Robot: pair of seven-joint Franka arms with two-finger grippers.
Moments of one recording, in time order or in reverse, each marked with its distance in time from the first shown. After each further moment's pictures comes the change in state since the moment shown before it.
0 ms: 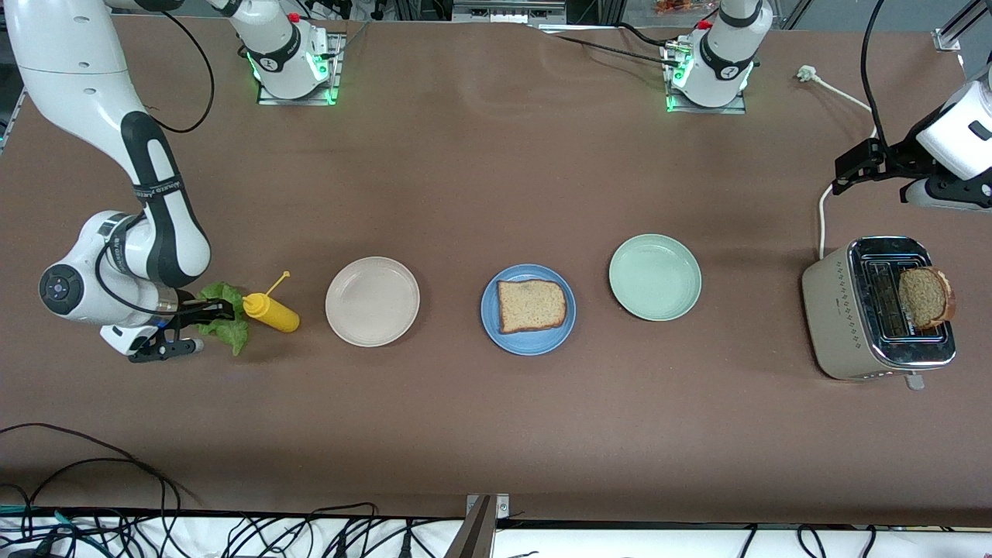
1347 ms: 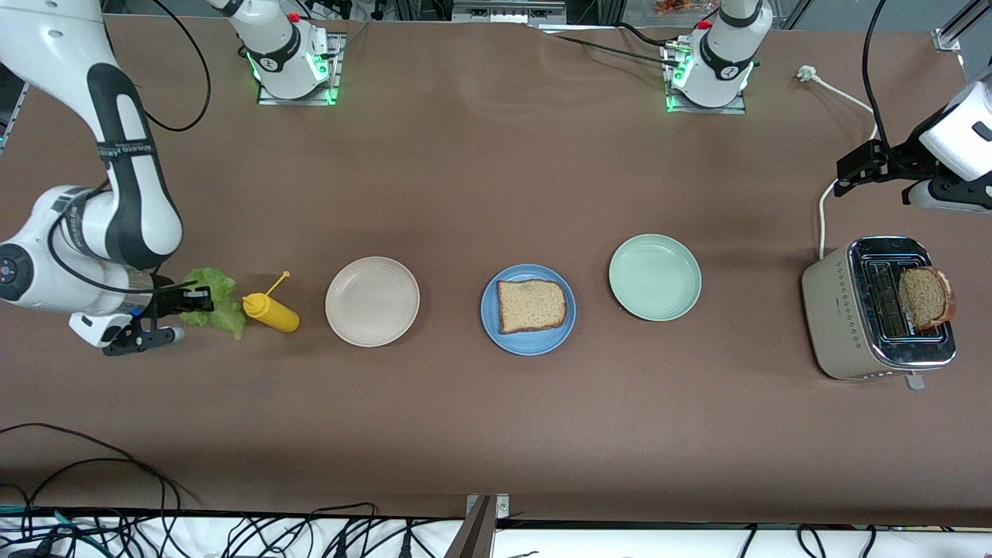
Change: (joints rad) left arm -0.001 0.008 0.001 0.014 0.000 0.001 0.000; right arm 0.002 -0.152 0.017 0.014 0.000 -0.185 -0.002
